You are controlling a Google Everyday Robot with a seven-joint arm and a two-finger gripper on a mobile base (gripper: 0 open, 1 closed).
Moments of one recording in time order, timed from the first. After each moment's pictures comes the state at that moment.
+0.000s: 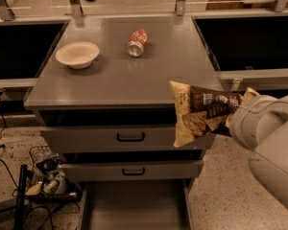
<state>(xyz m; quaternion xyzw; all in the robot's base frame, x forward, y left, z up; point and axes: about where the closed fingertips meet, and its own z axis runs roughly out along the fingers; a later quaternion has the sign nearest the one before) 0.448 -0.220 0.890 -0.36 0.82 -0.26 0.36</state>
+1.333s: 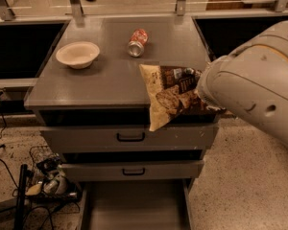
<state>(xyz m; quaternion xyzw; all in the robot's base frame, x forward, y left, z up) 0.539 -0.161 0.896 -0.42 0.81 -0.20 0.36</state>
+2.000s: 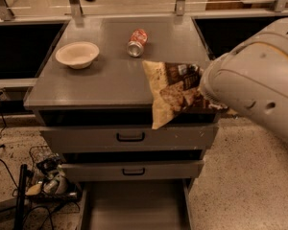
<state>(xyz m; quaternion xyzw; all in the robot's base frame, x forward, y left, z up) 0.545 -0.174 0.898 -0.40 0.82 -0.21 0.36</state>
